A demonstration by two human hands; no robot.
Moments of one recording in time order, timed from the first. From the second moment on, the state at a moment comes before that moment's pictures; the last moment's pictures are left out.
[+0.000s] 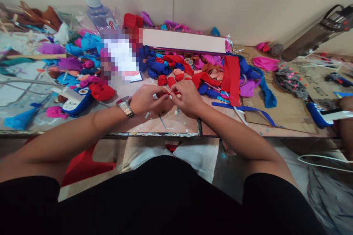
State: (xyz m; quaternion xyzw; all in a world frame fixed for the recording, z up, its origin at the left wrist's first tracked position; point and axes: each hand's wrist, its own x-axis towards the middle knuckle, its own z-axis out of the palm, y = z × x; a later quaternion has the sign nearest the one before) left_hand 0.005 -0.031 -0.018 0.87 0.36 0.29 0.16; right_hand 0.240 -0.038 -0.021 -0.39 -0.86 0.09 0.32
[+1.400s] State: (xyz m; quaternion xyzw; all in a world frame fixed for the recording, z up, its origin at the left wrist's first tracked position) left_hand 0.010 -0.023 -0.014 0.67 0.31 0.28 0.62; right_hand 0.243 -0.036 -0.016 -0.31 -0.87 0.02 0.38
